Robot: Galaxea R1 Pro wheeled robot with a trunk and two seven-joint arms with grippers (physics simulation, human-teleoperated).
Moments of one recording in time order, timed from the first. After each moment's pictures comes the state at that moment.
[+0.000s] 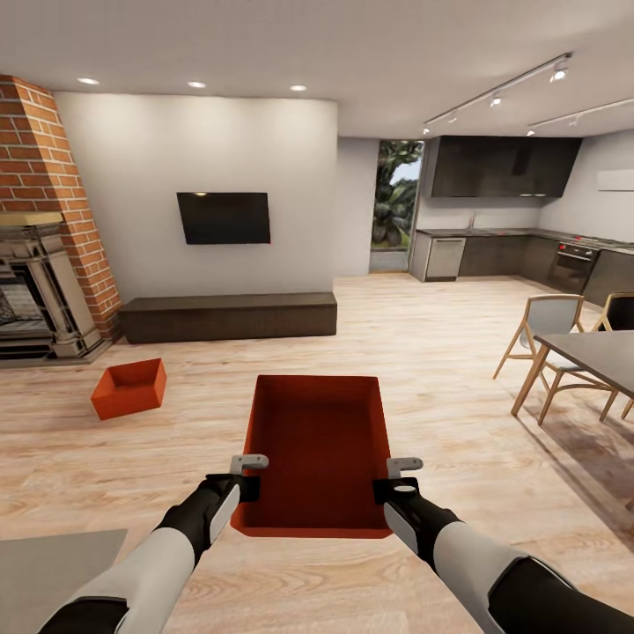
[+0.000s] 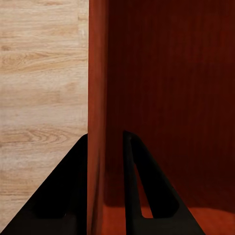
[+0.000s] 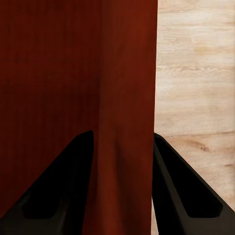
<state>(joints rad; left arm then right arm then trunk) -0.74 -0.10 0.01 -0.40 0.02 0.40 0.10 -0.82 0.10 0.61 -0.16 -0.53 0.09 -0.30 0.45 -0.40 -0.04</state>
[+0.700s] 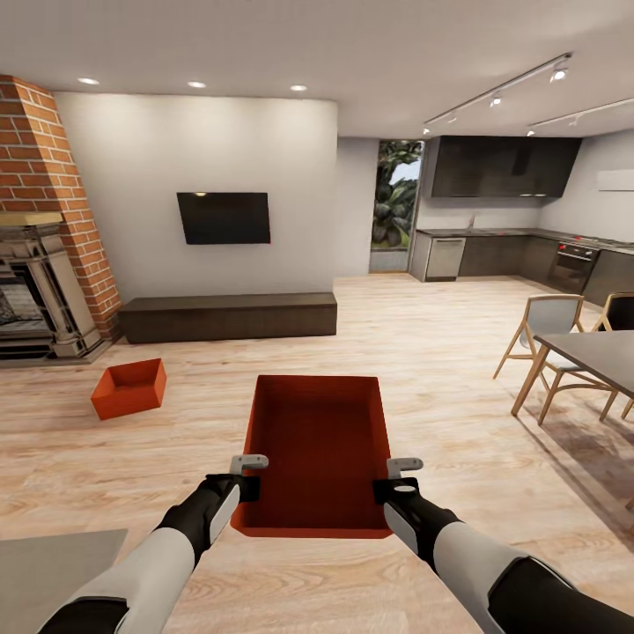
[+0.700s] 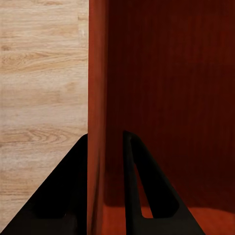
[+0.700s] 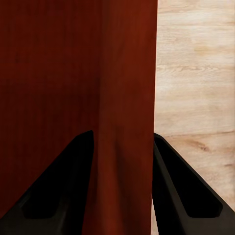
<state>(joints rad) -0.74 -0.10 0.01 -0.40 0.02 0.40 0.10 -0.82 0.10 0.61 -0.15 -0.54 0.09 -0.30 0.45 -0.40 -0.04</state>
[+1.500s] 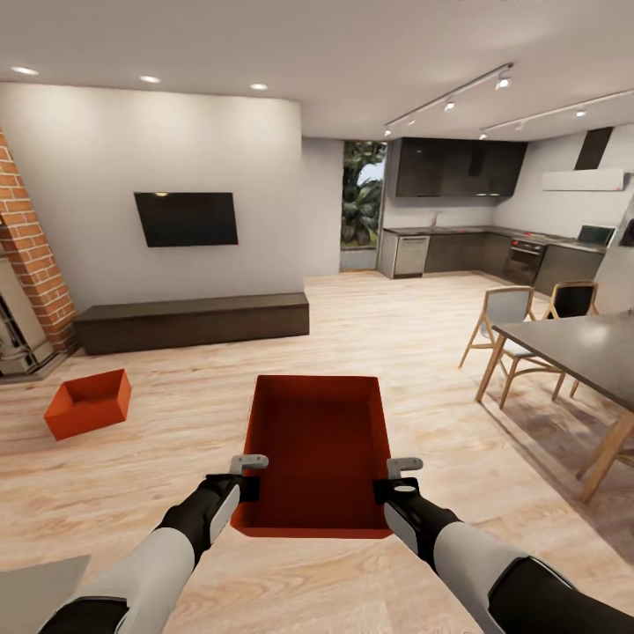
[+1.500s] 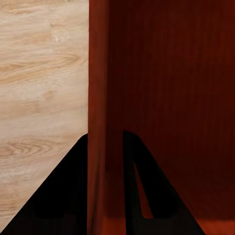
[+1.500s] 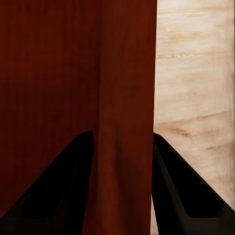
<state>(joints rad) -0.74 -0.10 0.01 -0.40 0.02 0.40 0.10 -0.82 0.10 0.61 -0.16 -0.54 0.09 -0.30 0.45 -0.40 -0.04</state>
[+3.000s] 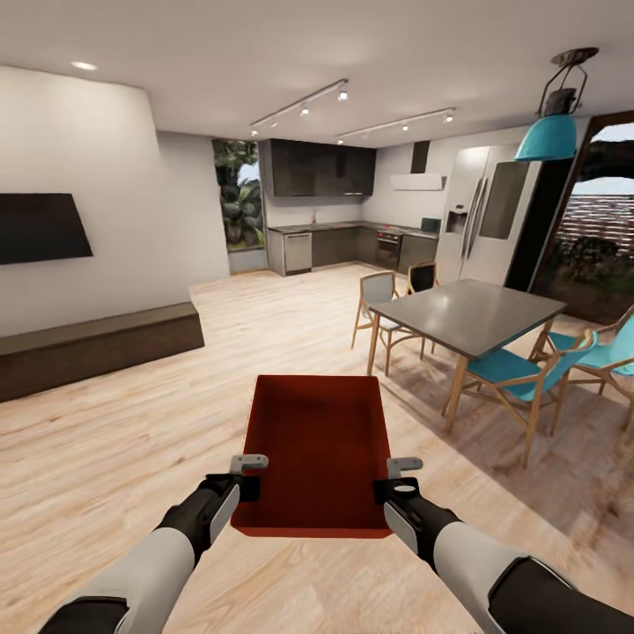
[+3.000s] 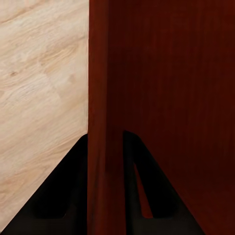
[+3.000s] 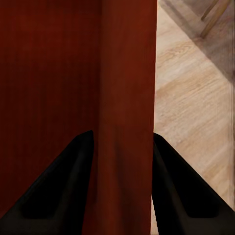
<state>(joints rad) -0.74 -0.10 0.01 -0.40 0.02 0.40 0.10 -0.82 0.10 0.61 -0.16 -0.54 0.09 -0.30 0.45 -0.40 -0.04</state>
